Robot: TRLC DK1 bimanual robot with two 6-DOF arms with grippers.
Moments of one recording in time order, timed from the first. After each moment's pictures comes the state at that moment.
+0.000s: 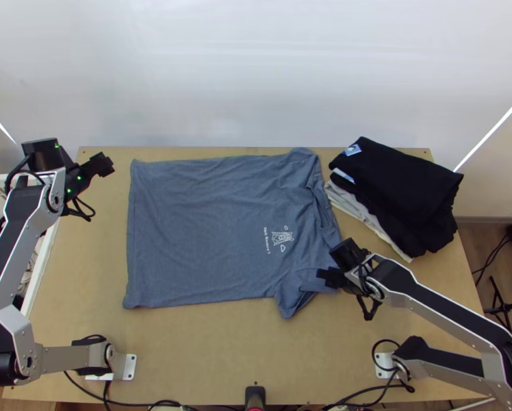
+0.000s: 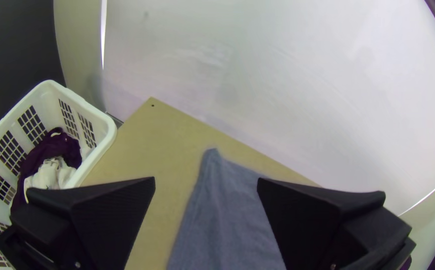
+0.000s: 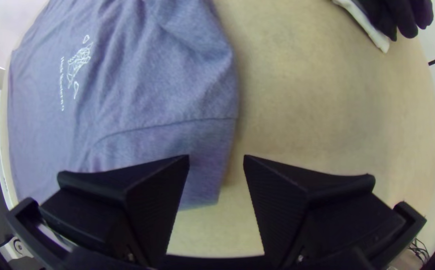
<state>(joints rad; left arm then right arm) 0.15 1.41 1.28 -0.47 -0.05 -0.38 0.67 1.24 0.66 -0.68 0.14 0.90</state>
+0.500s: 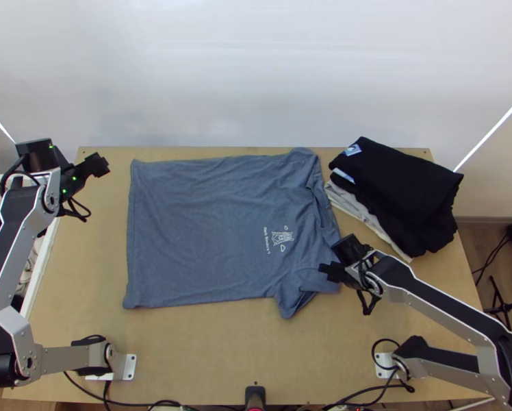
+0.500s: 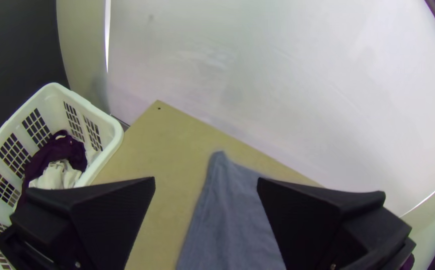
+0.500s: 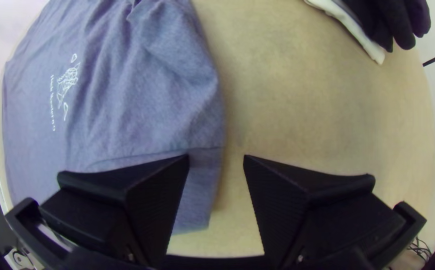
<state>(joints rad) 0.18 1.40 1.28 -0.47 -0.05 -0.36 0.62 1.27 0.66 -0.64 0.19 0.87</state>
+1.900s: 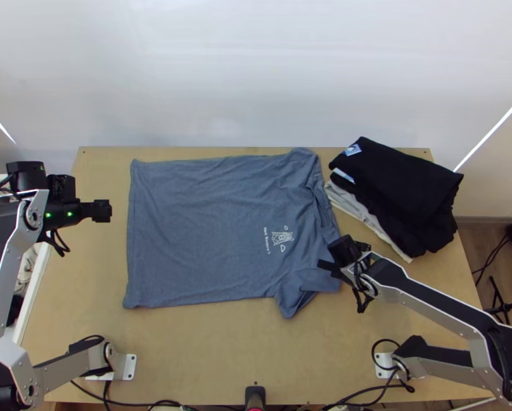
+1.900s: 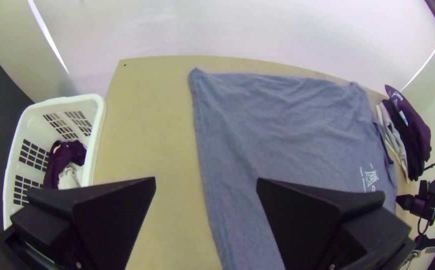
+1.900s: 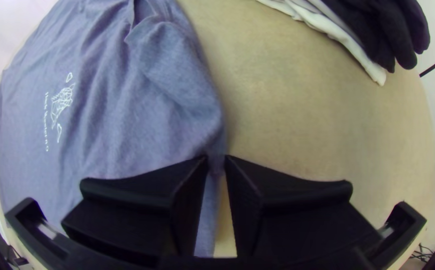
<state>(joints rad) 0.24 1.26 1.23 -0.86 0.14 0.15 0.64 1.32 0.63 -0.49 0.31 0.86</state>
